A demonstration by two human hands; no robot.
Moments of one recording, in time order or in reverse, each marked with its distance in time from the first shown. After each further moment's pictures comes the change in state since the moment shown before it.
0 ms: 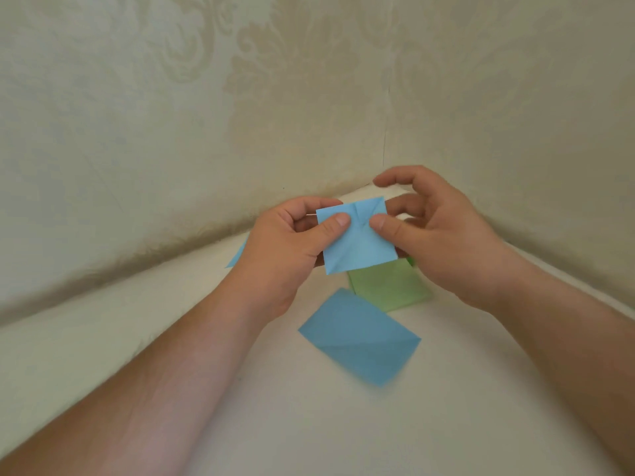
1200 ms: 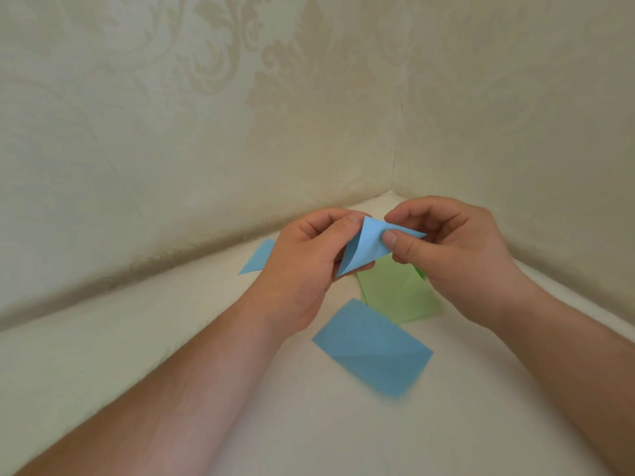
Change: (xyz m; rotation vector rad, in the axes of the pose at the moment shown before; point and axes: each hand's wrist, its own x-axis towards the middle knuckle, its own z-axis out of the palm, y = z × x) left_hand -0.011 0.010 0.009 -0.140 -0.088 -0.004; right_hand -0.002 -0.002 0.010 0.104 0.083 -0.113
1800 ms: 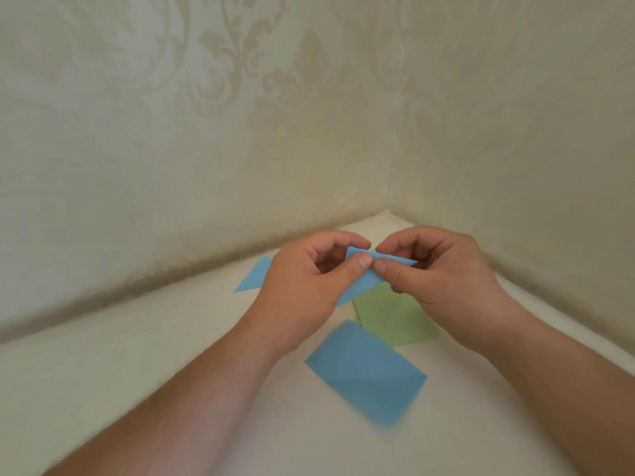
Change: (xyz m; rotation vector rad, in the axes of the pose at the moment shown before) left_hand 0.001 -0.009 -0.007 0.376 0.002 0.224; right_hand -0.001 -0.002 0.001 -0.055 0.016 0.115
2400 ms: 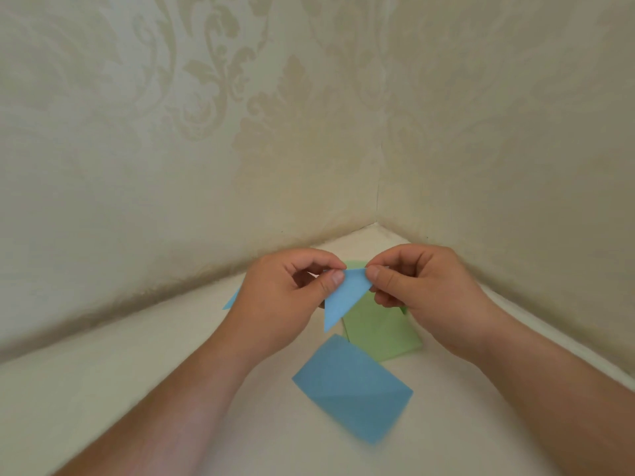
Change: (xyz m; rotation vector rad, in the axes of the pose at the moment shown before) left_hand 0.005 0.002 -0.014 0.185 0.006 0.009; right_hand 0.006 0.003 -0.012 -0.016 -0.055 0.150
